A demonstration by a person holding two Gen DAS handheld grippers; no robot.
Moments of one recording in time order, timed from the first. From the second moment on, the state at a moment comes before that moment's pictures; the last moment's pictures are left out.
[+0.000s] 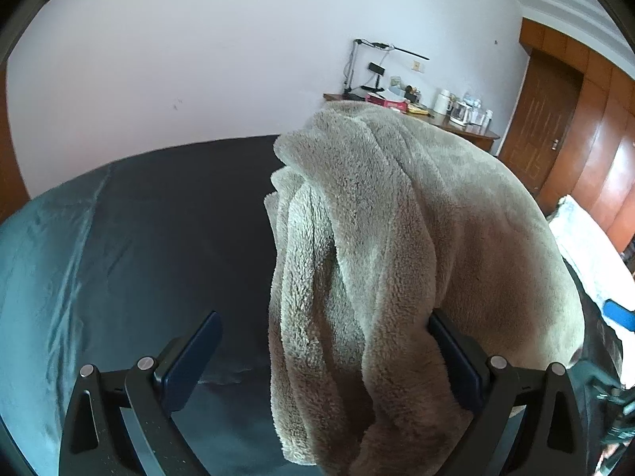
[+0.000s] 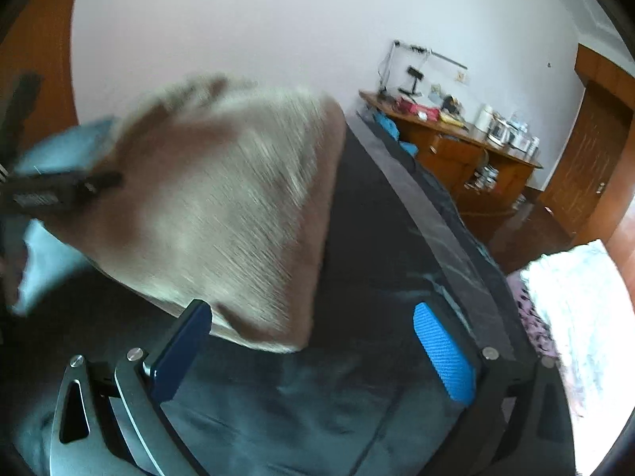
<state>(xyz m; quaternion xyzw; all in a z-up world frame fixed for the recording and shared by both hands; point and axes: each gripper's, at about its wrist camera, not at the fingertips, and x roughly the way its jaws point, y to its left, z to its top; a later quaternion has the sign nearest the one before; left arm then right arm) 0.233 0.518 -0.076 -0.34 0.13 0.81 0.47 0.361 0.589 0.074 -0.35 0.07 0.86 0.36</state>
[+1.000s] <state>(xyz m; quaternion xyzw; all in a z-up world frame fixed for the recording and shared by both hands) 0.338 0.468 -0.015 -0.24 0.18 0.84 0.46 0.368 0.557 0.108 -0.23 0.11 0.89 0.37</state>
